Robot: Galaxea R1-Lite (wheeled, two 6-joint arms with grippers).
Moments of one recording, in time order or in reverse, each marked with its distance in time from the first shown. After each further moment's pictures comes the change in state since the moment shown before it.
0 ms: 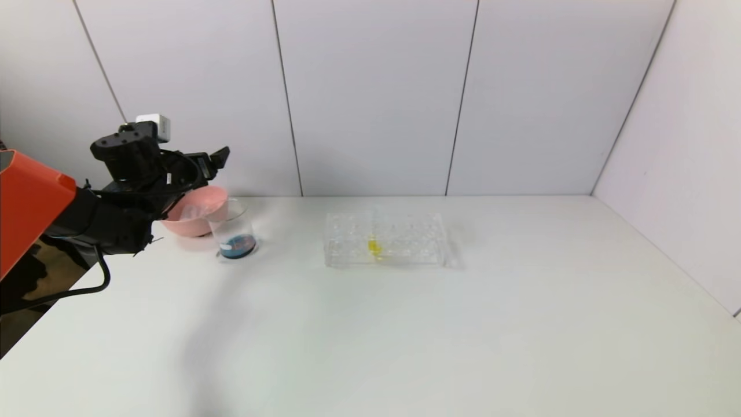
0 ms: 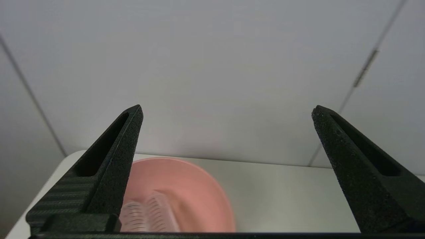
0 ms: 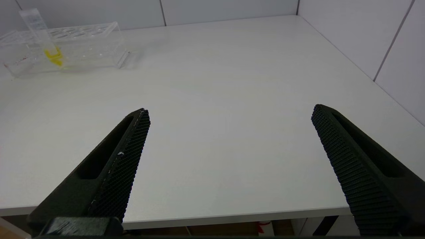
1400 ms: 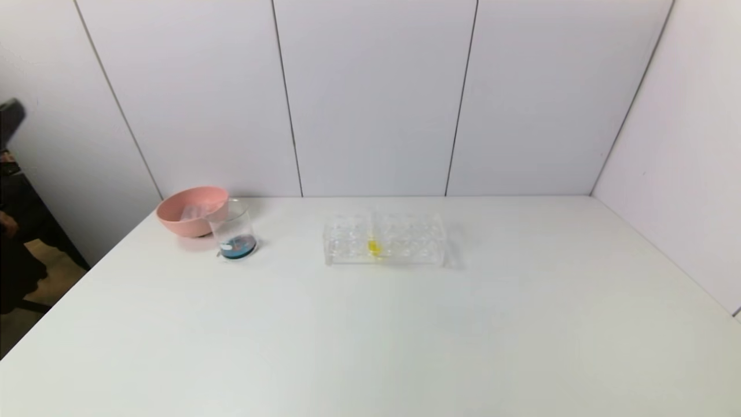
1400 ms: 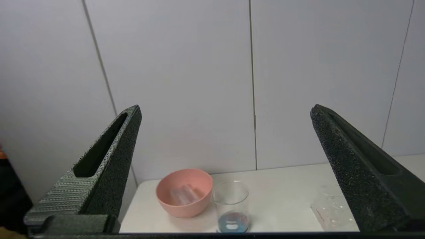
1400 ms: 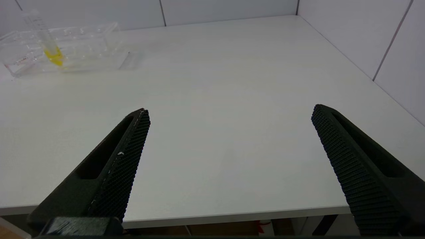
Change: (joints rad) left arm -0.137 -1.312 0.713 0.294 0.104 0.208; right arm 0.000 0.000 0.000 0.000 0.000 0.000
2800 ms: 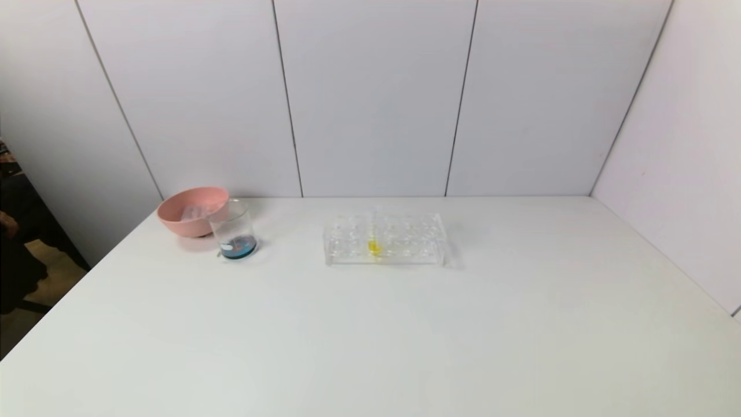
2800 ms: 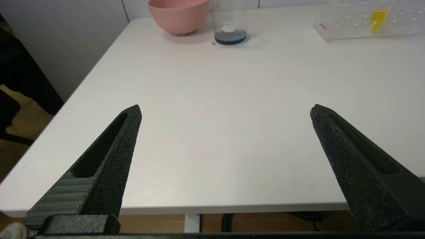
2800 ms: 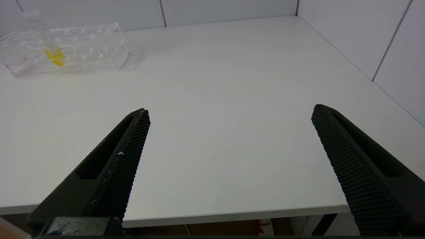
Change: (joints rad) left arm 0.055 -0.859 0.549 0.725 -0.003 -0.074; right arm 0.000 0.000 0.000 0.000 -0.001 0.000
